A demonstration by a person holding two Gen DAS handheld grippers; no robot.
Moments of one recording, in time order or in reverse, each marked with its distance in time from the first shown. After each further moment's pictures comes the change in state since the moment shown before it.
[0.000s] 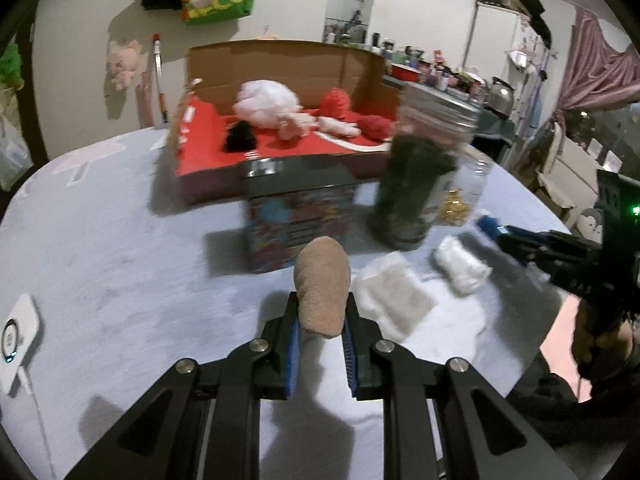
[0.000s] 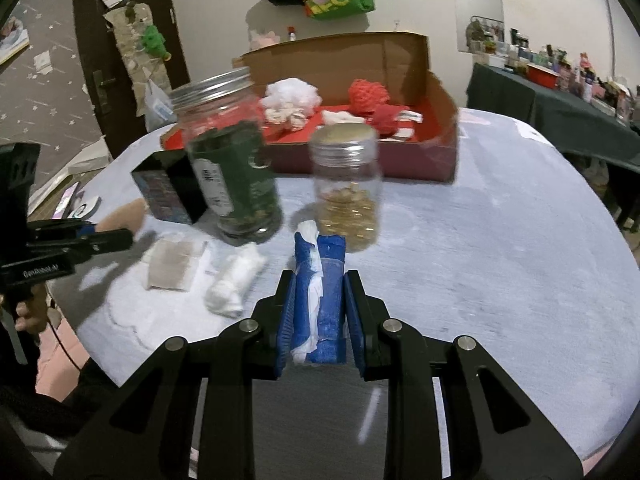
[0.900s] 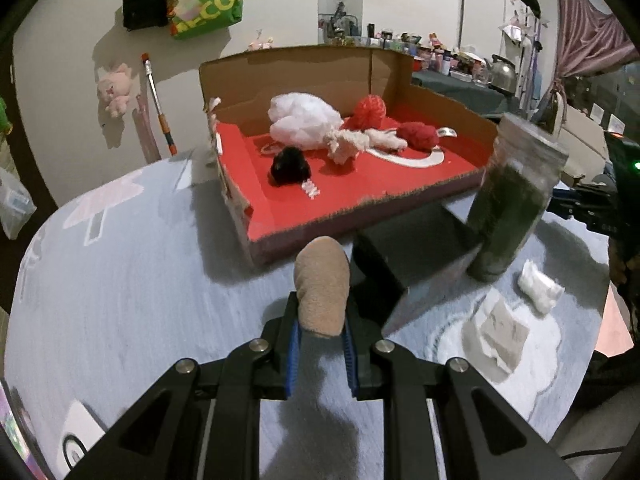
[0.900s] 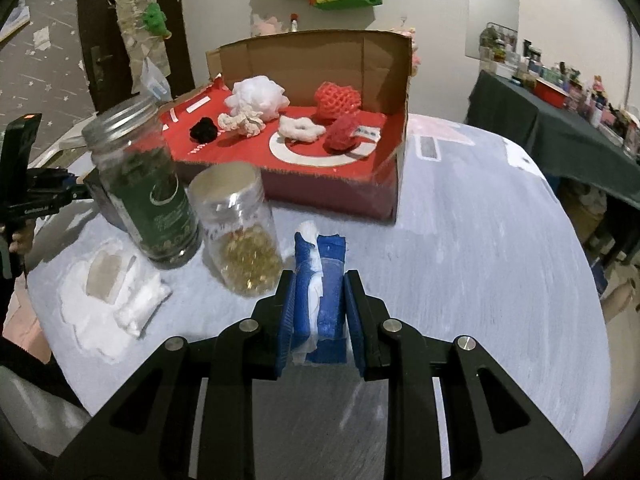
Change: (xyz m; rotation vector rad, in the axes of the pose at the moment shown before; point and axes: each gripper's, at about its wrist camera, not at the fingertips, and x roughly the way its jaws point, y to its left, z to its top) left arm 0.023 0.059 0.054 0.146 0.015 0.030; right arm 0.020 -0.060 0.047 -0.111 0.052 -0.006
